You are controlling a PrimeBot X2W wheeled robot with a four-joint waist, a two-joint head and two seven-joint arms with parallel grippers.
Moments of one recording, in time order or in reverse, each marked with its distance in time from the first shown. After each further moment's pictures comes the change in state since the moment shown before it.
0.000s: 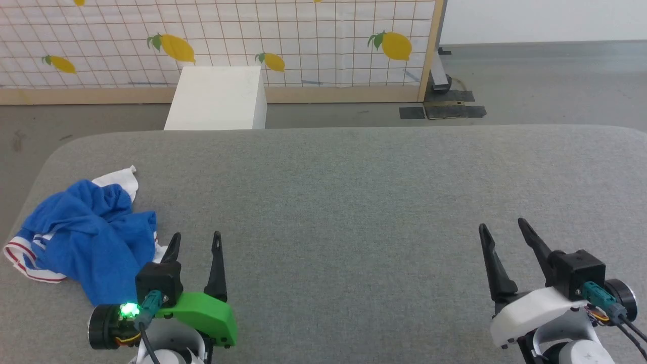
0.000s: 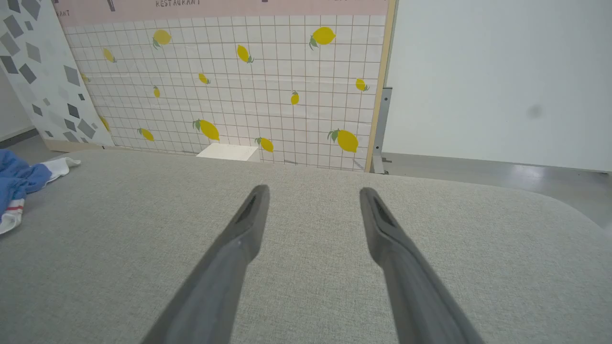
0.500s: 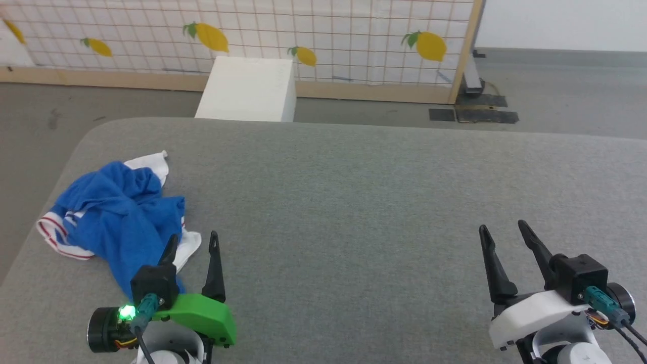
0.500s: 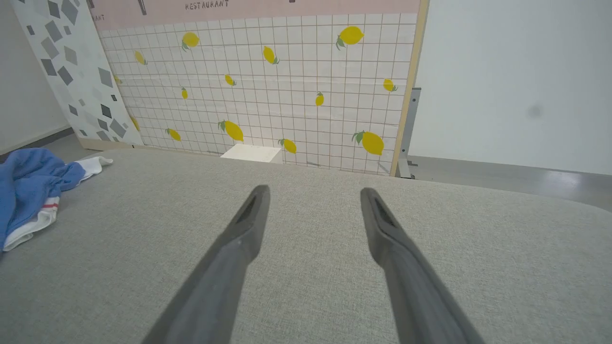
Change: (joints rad) left arm 0.000 0.000 0.000 0.013 -0.029 0.017 -0.031; right arm 0.008 0.000 0.006 0.010 0.025 0.000 -0.030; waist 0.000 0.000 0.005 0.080
